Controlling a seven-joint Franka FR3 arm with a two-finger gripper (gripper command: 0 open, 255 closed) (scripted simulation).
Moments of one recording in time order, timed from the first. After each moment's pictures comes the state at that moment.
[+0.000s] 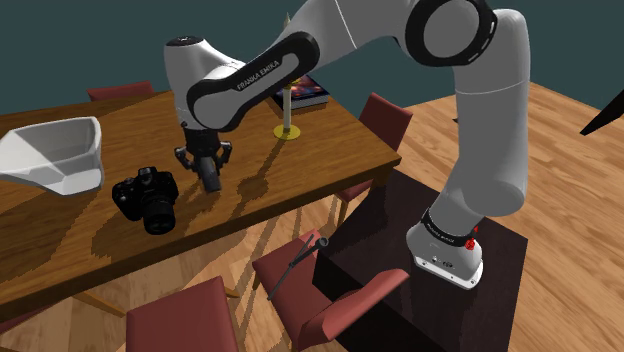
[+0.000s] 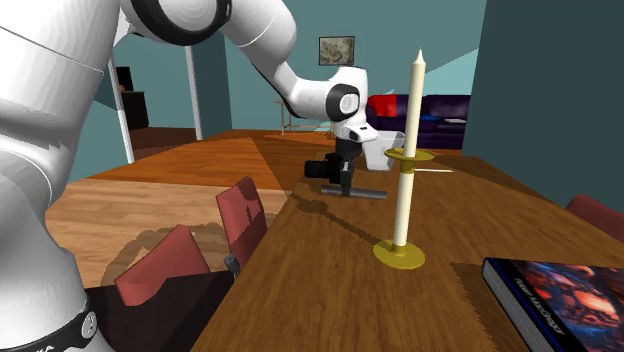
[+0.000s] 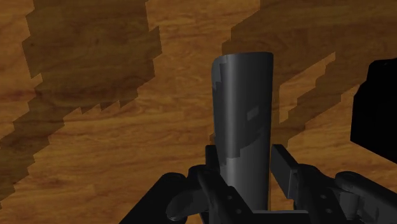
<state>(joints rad) 0.22 0.50 0.34 -1.70 -0.14 2.24 1.05</state>
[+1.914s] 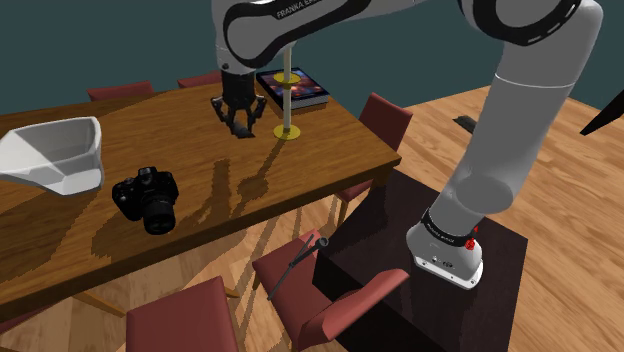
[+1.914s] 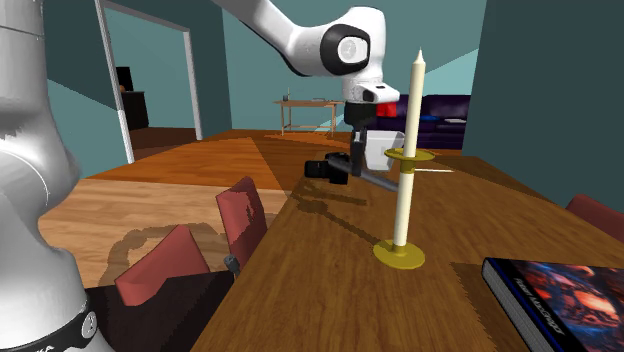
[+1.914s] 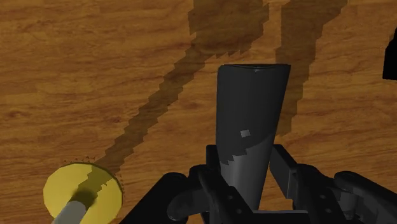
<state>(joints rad) 0.05 0.19 0.33 -1.87 0.00 2.10 0.82</state>
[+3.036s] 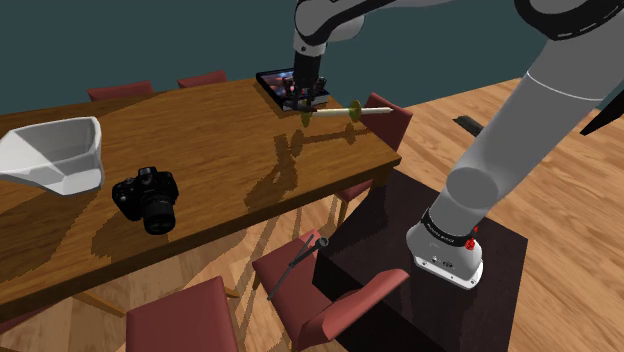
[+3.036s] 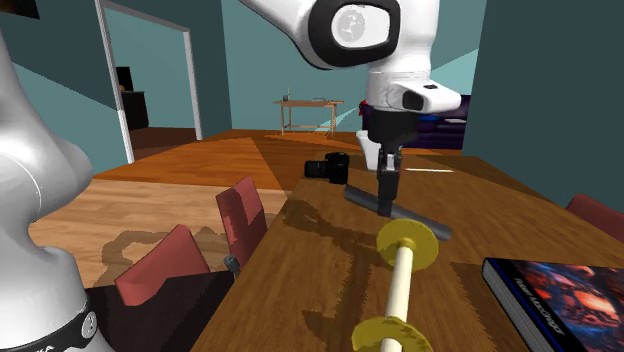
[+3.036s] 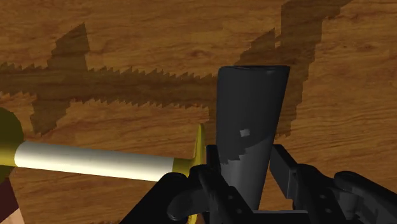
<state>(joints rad) -0.17 -0.03 0.15 -2.13 0.10 2.12 0.38</state>
